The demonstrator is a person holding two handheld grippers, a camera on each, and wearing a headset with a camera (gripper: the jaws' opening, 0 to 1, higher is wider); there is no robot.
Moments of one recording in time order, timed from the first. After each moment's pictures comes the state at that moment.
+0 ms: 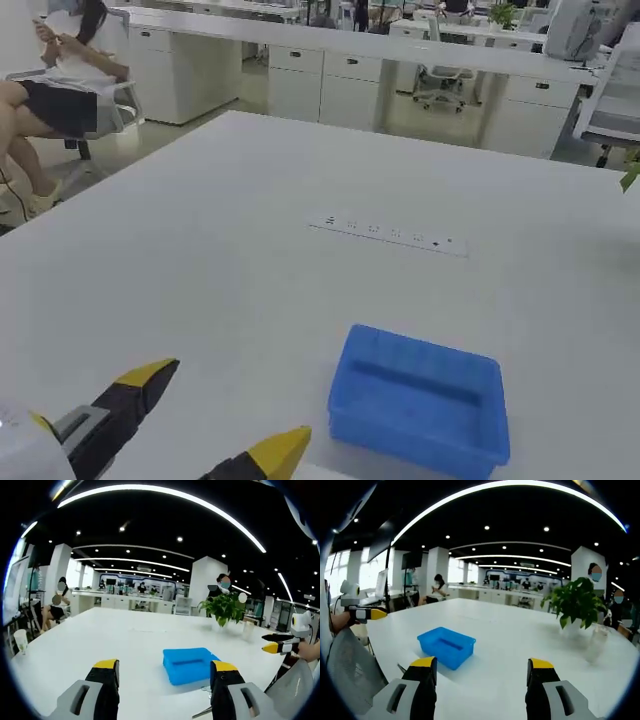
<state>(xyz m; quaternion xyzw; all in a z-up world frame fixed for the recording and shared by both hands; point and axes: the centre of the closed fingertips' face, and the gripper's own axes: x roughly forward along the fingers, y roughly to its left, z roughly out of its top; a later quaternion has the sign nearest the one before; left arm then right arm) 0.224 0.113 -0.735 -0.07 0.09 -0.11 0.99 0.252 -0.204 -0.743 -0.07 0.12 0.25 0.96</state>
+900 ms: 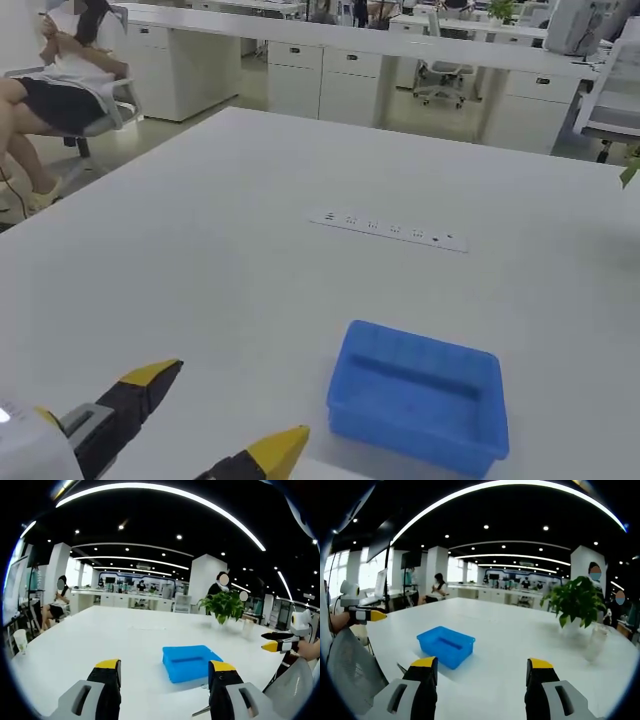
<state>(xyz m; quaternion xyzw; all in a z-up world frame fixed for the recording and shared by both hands) 0.224 0.113 -0.740 -0.06 0.10 -0.12 0.99 0.251 -0.201 -0.743 -0.07 0.12 0.25 0.96</state>
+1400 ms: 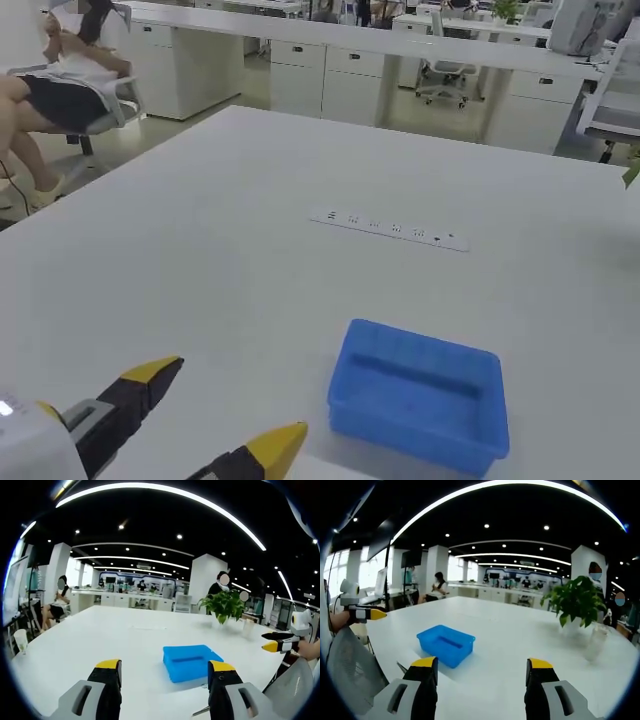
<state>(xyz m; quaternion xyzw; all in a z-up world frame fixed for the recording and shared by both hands) 0.224 0.113 -0.741 -0.06 0.10 -0.12 0.99 0.250 -0.203 -0.746 -0.08 0.13 0.25 0.96</state>
